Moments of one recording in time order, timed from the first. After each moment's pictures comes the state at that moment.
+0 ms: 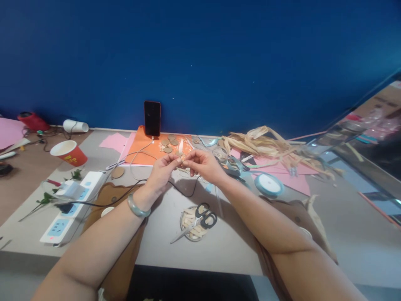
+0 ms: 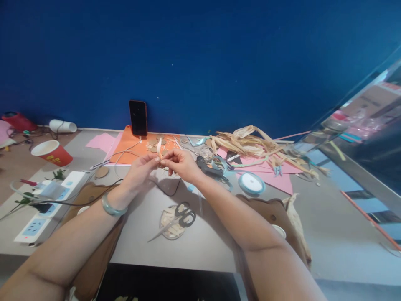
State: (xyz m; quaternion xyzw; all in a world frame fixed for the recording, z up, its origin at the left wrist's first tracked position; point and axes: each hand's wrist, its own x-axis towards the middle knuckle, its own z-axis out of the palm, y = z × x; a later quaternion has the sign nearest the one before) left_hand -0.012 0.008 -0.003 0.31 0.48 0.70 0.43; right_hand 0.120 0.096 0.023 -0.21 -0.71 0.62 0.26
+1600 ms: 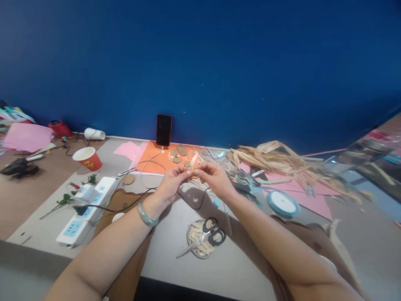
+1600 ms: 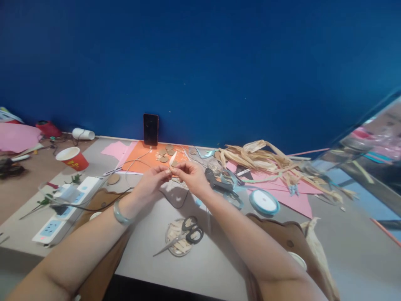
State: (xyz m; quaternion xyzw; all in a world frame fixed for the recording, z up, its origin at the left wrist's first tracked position) left_hand -0.009 0.009 0.000 0.28 0.44 0.70 0.48; right_hand 0.117 0.097 0.019 -0.24 -0.70 0.59 0.32
